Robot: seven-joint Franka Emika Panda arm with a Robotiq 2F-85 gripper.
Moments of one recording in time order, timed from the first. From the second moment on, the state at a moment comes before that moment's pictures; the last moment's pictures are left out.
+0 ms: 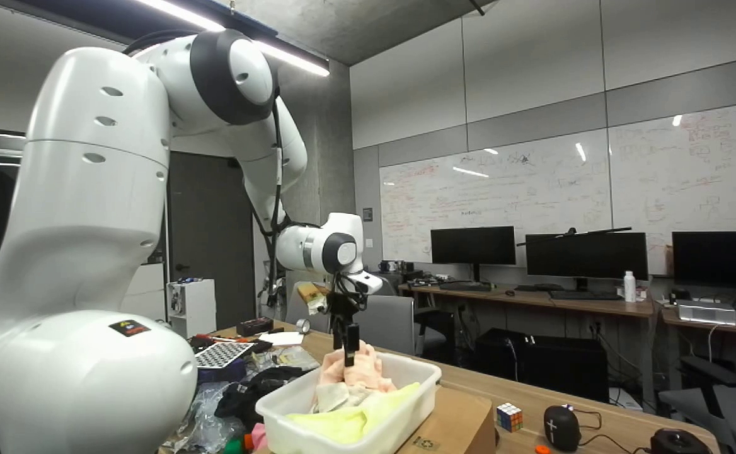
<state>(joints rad) 0.15 0.16 0.05 -2.25 0.09 2.46 0.71</state>
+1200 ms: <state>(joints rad) 0.13 0.24 0.04 -2.26 0.09 2.46 0.76</state>
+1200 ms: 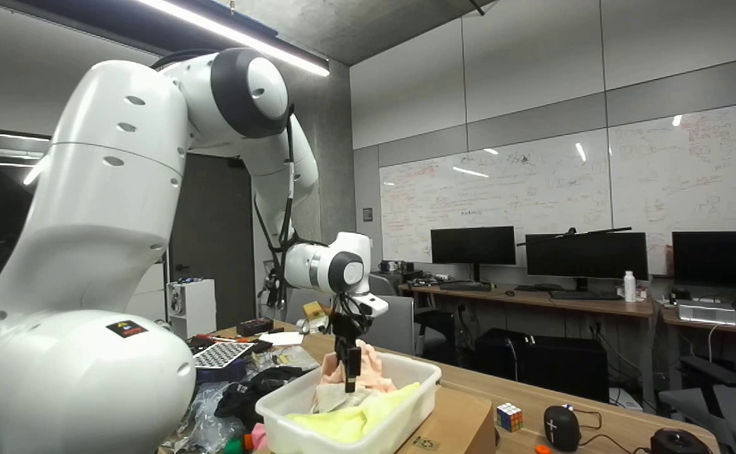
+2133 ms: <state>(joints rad) 0.13 0.32 0.04 -2.24 0.07 2.46 0.76</state>
